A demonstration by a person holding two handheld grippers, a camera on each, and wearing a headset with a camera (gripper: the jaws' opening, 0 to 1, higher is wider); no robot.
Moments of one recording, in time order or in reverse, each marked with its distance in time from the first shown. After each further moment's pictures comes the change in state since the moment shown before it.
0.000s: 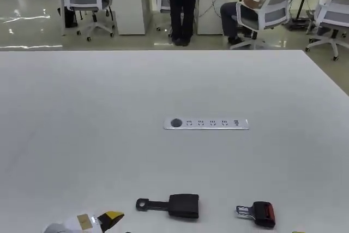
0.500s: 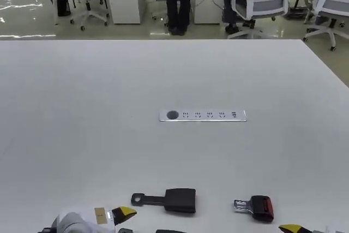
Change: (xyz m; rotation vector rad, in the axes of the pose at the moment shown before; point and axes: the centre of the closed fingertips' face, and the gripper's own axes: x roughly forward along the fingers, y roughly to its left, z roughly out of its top) left arm 0.030 -0.010 -0.003 0.170 0.106 -0.135; right arm 0.015 0.001 -0.002 -0.046 0.064 0.116
